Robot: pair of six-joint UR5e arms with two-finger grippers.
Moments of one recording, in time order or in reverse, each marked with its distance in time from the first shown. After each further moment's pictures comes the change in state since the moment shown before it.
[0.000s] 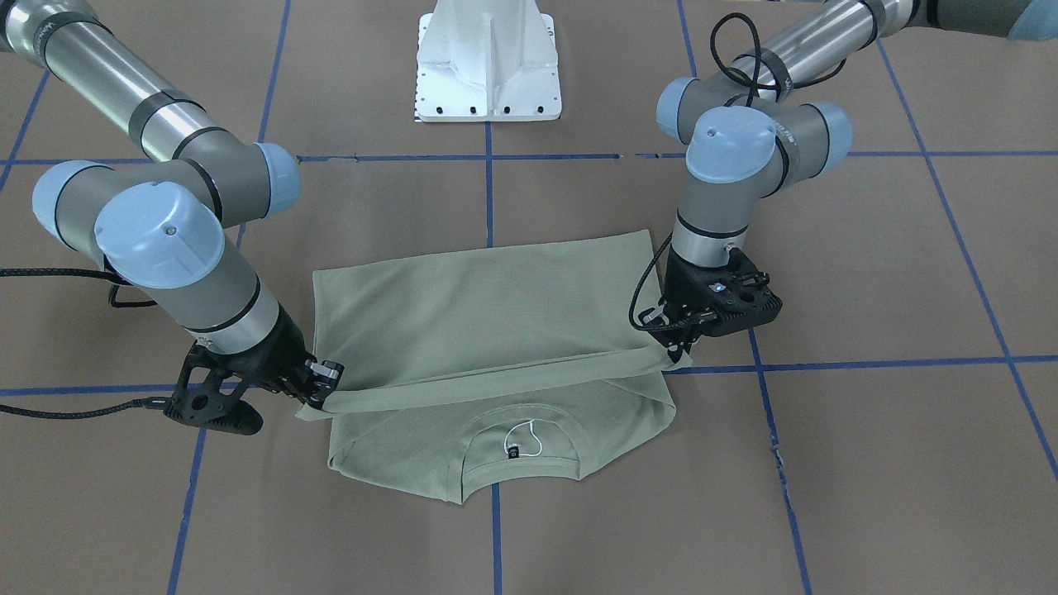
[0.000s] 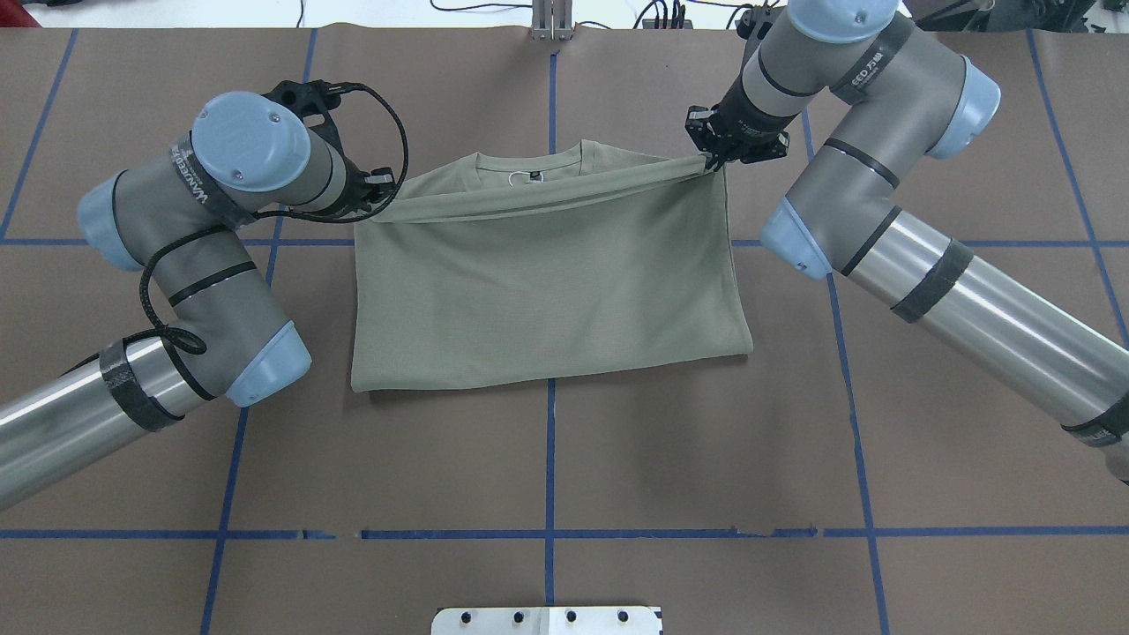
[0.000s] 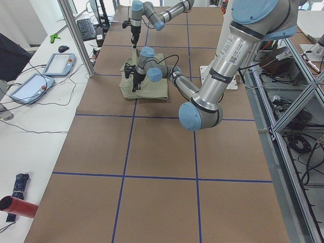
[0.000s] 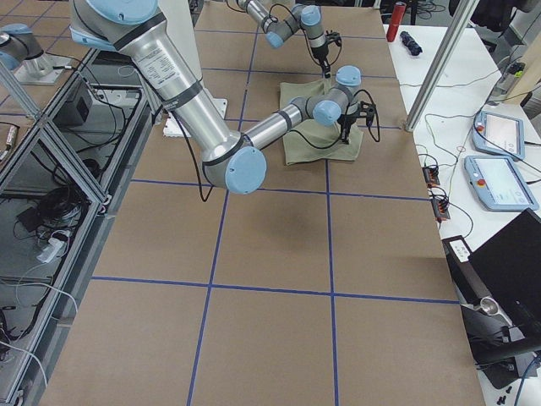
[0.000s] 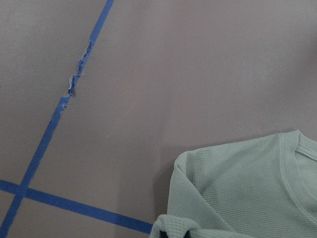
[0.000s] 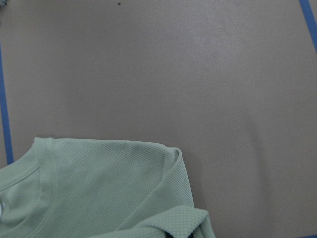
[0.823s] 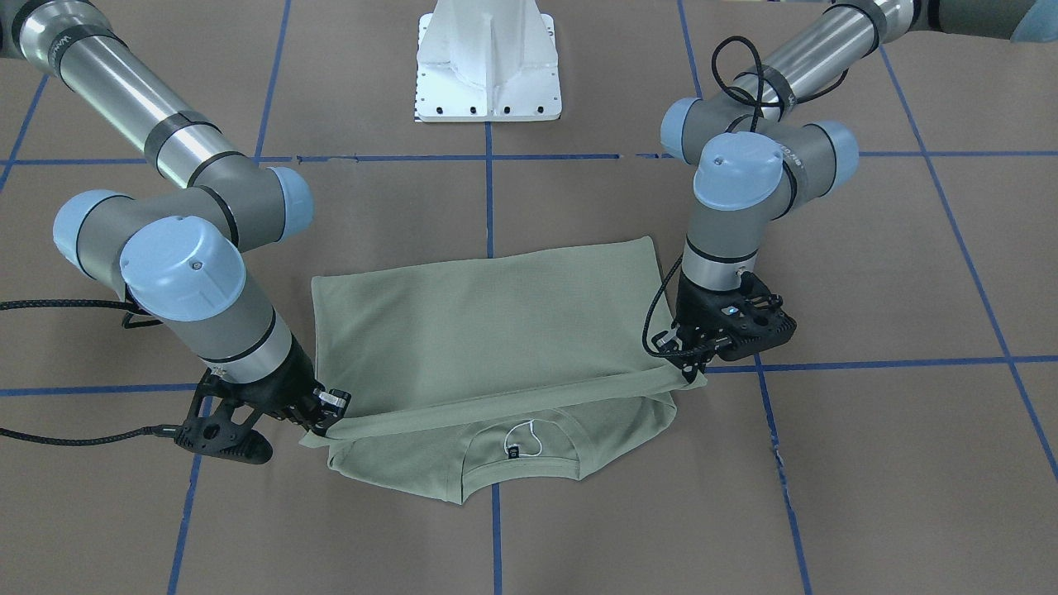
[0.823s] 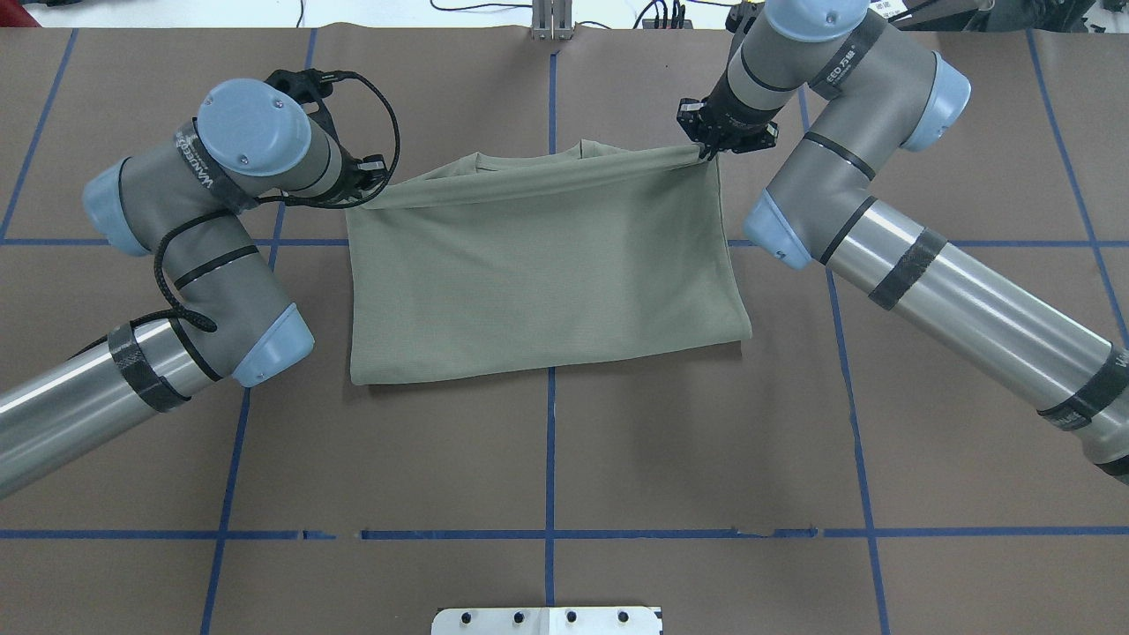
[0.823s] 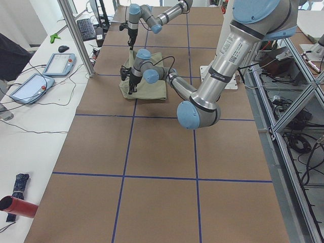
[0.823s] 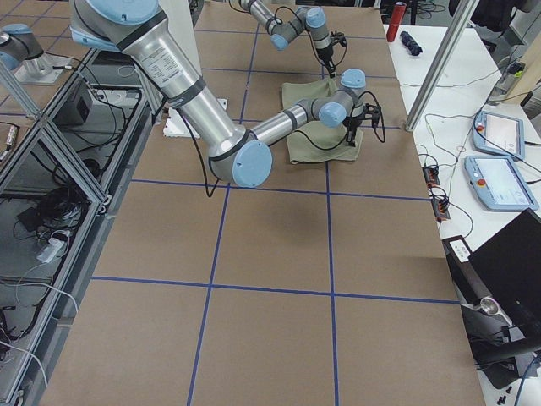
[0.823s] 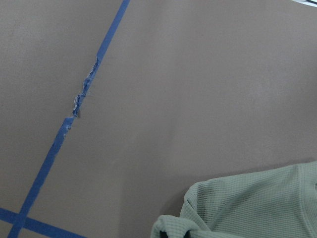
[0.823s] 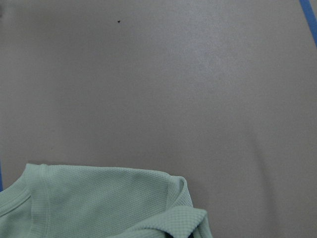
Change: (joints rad) left arm -0.021 -0.023 0.066 -0.007 0.013 -0.006; right arm -0.003 0.043 -0.098 0.048 -0.045 0.000
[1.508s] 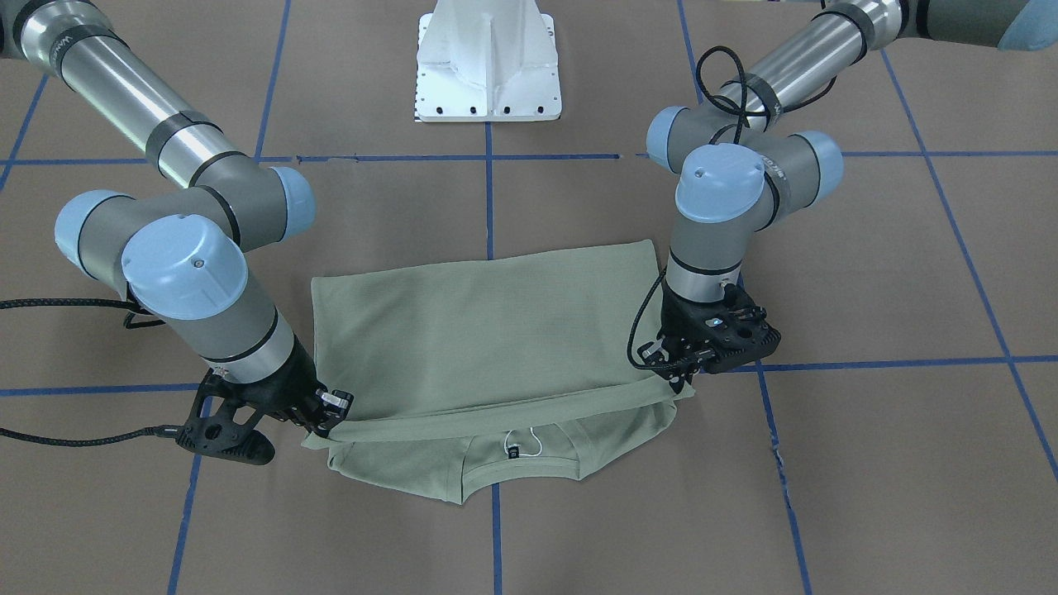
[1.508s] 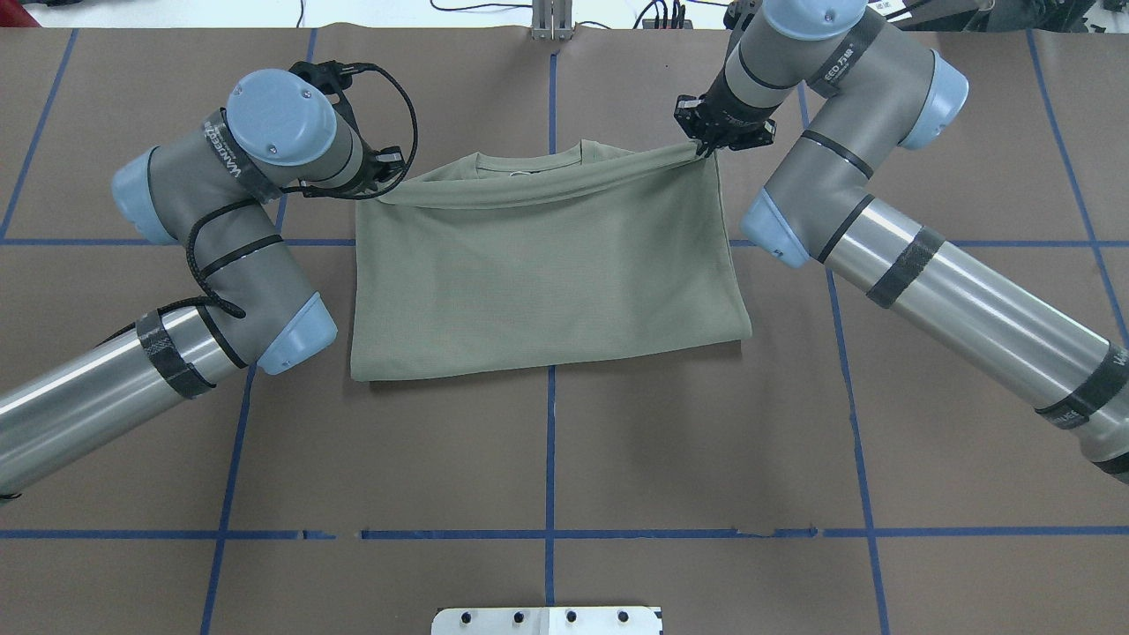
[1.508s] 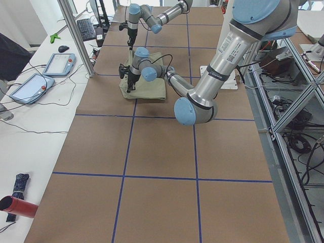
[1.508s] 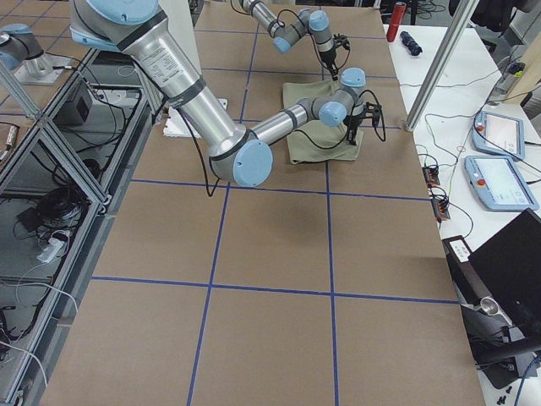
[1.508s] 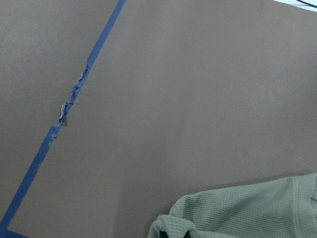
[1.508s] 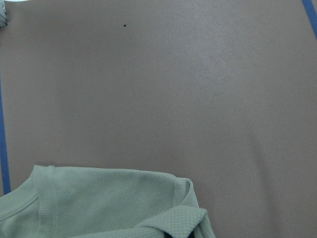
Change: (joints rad) left arm 0.003 -0.051 0.050 -0.002 0.004 -0.001; right arm -0.002 0.006 0.004 0.005 -0.002 0.004
